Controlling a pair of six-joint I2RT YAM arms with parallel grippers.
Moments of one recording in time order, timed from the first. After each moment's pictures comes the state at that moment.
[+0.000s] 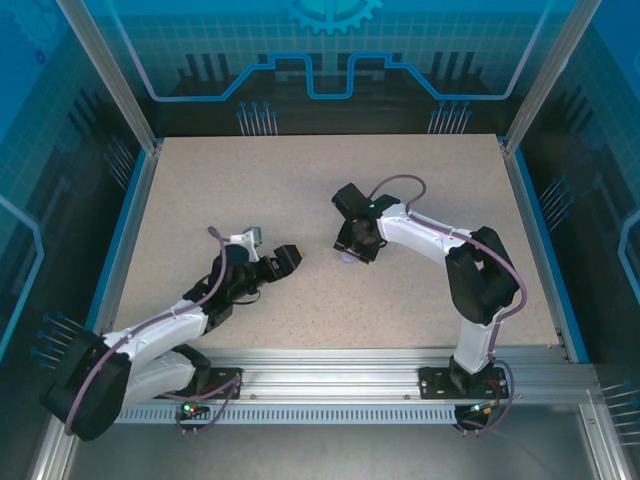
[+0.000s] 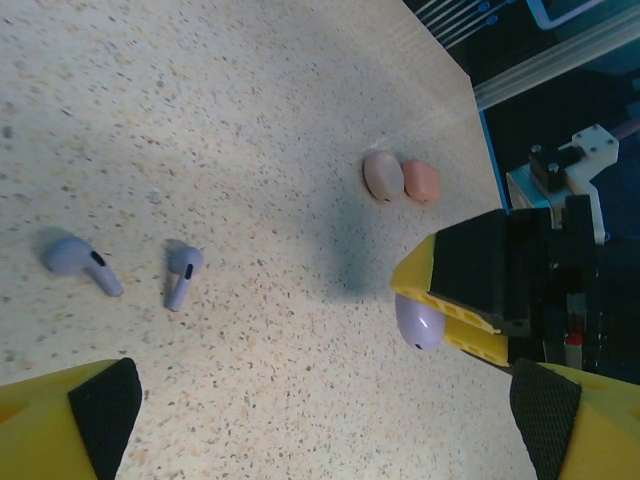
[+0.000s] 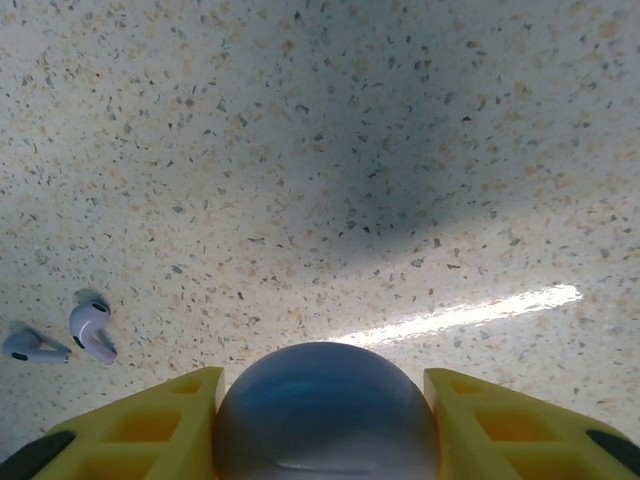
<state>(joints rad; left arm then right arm) -0.50 1.10 0.35 0.32 0.13 -0.91 0.63 1.84 1.36 -0.80 -0.03 1.09</state>
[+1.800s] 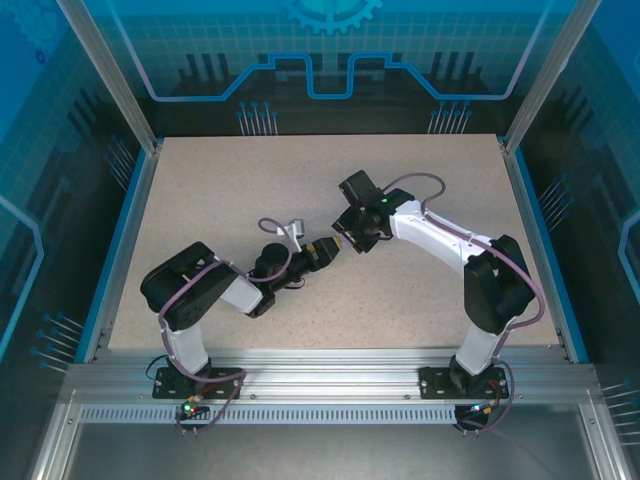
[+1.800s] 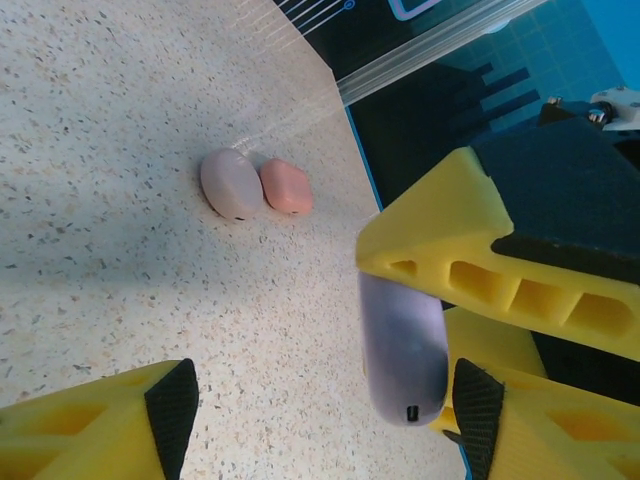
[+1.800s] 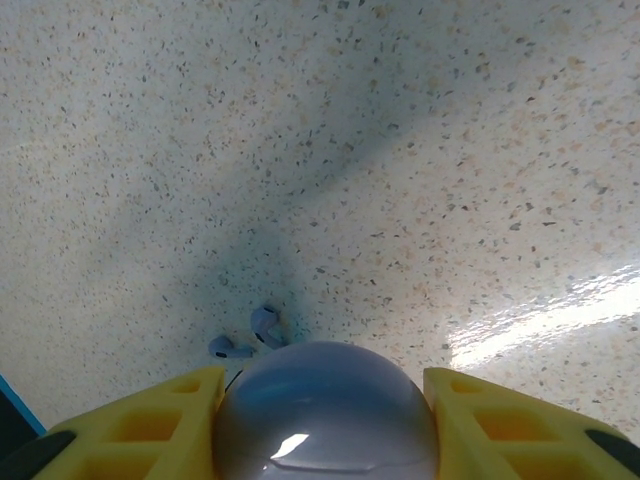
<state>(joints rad) -0.64 1.82 0.50 1.18 0.16 -1.04 0.62 1.75 1.38 -0.74 -0.06 1.37</state>
